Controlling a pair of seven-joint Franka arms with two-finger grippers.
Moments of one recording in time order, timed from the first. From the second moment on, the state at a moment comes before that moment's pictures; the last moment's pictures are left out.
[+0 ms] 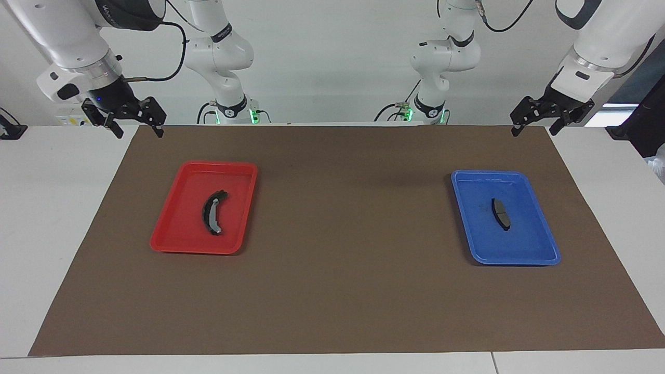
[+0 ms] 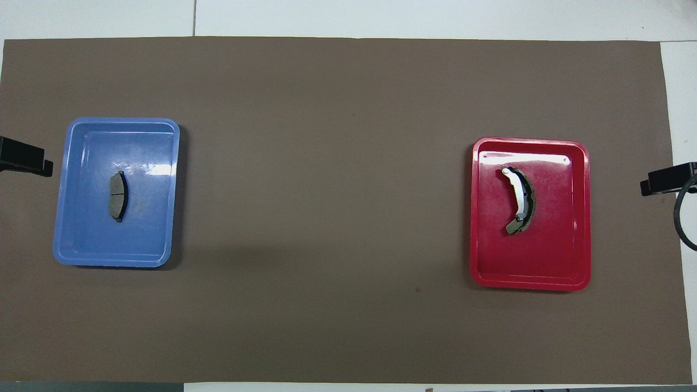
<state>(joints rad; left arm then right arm) -0.03 -0.02 0.02 -1.55 0.00 1.52 0.04 0.01 -0.11 -0.12 -1.72 -0.01 1.57 -0.10</state>
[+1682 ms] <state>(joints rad) 0.09 0.16 0.03 -2.24 0.00 2.46 0.22 0.12 0.16 -0.10 -2.22 -0.01 2.34 0.04</state>
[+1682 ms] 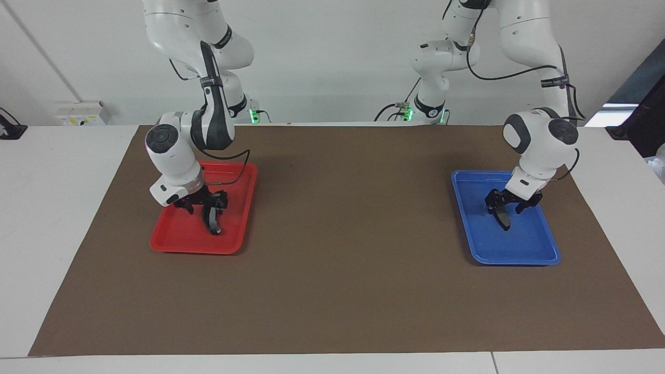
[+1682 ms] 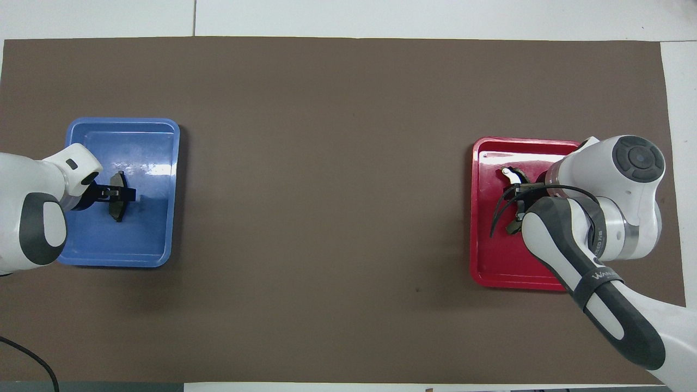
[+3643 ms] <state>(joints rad) -0.66 0.40 -0.01 -1.90 0.01 2.38 -0.52 0.07 0.07 -0.11 -1.65 -0.01 1.56 -0.19</state>
